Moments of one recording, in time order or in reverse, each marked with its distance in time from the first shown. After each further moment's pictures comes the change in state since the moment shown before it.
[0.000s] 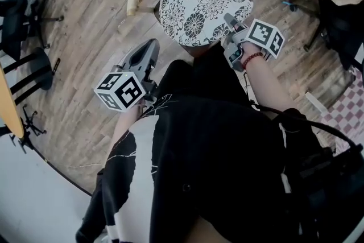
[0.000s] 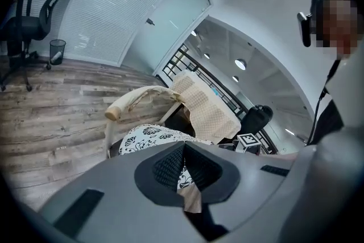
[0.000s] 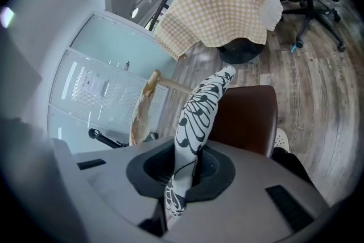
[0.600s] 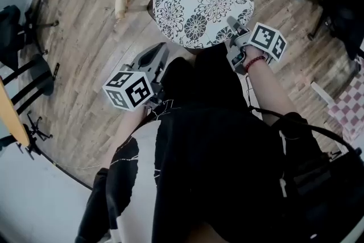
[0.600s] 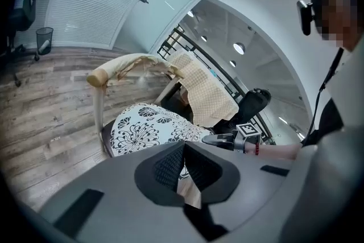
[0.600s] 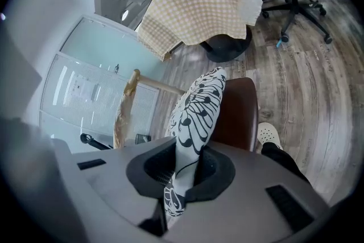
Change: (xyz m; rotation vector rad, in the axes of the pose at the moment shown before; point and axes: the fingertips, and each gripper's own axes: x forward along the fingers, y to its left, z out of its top) left arm 0.043 0.011 -0.056 0.021 0.180 -0.051; right arm 0.003 -0.059 -0.017 0.062 -0.017 -0.068
